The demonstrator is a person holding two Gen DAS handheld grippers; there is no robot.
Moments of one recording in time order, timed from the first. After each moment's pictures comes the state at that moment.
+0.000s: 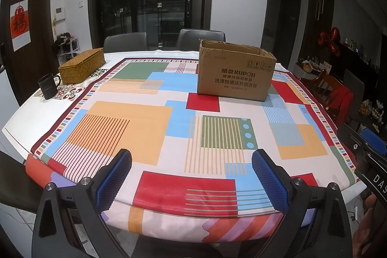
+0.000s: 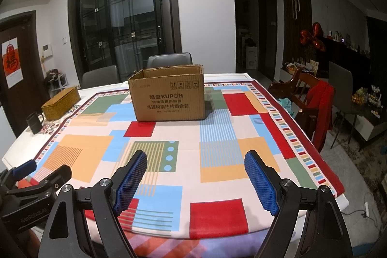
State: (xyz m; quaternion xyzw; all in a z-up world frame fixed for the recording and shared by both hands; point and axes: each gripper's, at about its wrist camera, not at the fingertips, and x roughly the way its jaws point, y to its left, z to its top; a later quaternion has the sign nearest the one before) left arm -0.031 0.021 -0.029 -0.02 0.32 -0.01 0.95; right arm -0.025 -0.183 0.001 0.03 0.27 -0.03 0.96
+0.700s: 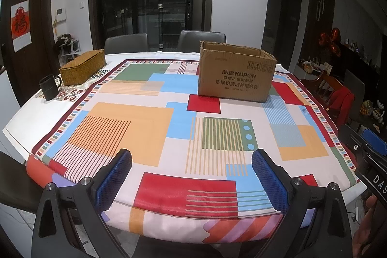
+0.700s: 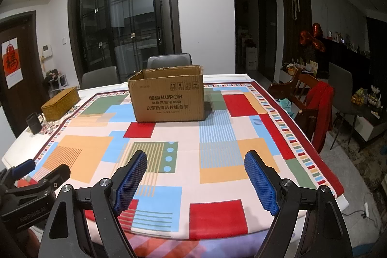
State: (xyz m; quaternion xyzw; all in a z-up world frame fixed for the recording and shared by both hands) left arm -0.032 0.023 -0.029 -0.02 0.32 0.00 0.95; right arm -0.025 -0.184 0.002 0.03 0.27 -0.03 0.96
